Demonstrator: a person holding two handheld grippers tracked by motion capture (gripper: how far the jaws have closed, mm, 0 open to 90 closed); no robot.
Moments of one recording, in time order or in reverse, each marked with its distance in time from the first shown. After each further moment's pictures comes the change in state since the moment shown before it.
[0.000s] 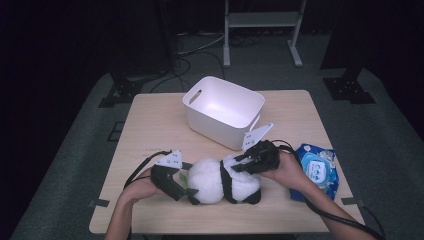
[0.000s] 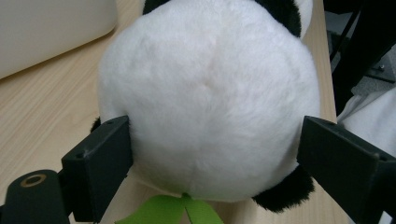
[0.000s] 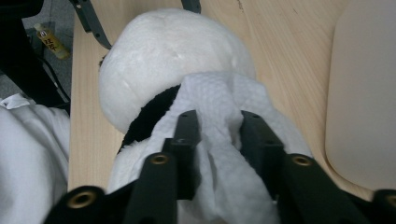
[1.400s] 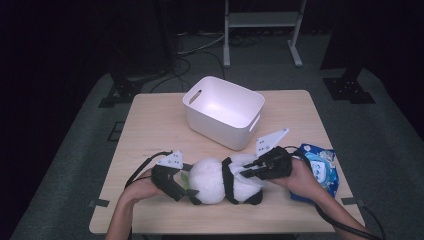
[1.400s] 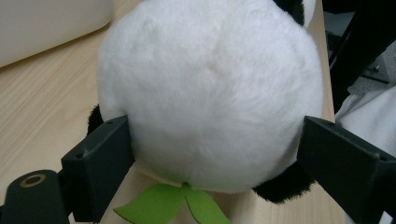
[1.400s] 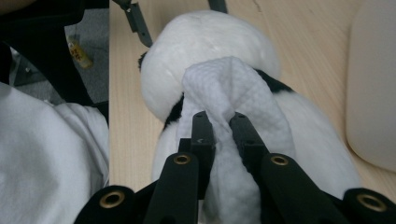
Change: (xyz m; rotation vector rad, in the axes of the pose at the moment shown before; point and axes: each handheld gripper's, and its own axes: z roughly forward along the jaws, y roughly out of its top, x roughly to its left) left arm 0.001 -0.002 0.004 0.008 -0.015 -0.018; right arm 0.016 -0.017 -0.024 -0.042 0.056 0.018
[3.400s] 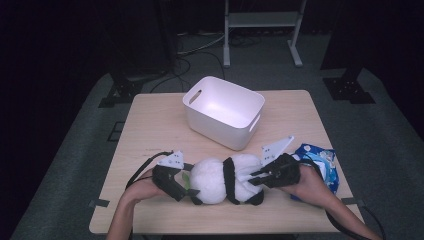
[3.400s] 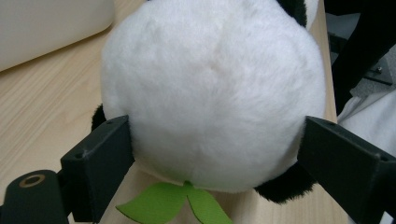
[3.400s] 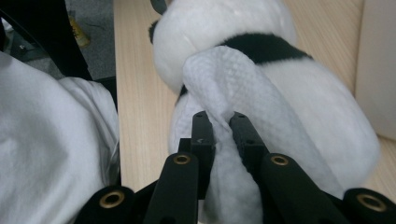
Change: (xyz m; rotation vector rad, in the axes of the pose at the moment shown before) left arm 0.000 0.001 0.001 -0.002 0.008 0.008; right arm 0.014 -0.016 -0.011 0.075 -0.016 -0.006
